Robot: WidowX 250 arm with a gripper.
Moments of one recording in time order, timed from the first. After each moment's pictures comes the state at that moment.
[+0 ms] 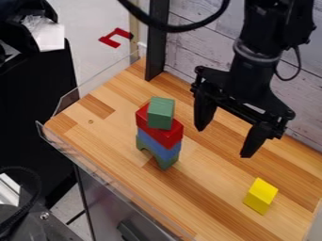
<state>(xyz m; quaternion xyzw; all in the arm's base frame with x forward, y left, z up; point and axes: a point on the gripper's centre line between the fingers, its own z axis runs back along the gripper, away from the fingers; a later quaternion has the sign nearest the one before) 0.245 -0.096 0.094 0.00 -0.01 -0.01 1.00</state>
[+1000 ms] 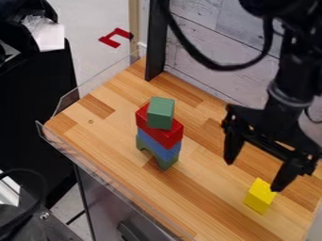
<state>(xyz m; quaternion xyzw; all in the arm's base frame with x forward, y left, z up) 0.250 -0.137 0.058 -0.01 0.01 0.00 1.00</state>
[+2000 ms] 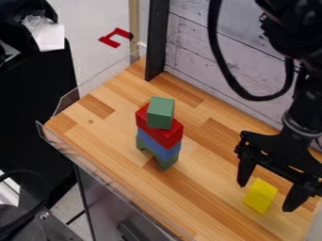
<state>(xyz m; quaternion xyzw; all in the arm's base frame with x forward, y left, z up) 0.261 -0.154 0.024 -0.01 0.03 0.03 1.00</state>
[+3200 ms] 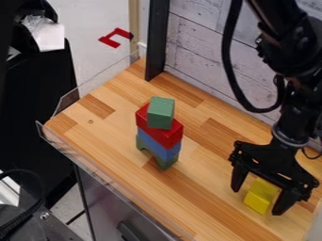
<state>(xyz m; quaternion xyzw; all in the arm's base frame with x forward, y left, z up) 0.270 -0.146 -0.010 0.00 0.06 0.03 1.00</state>
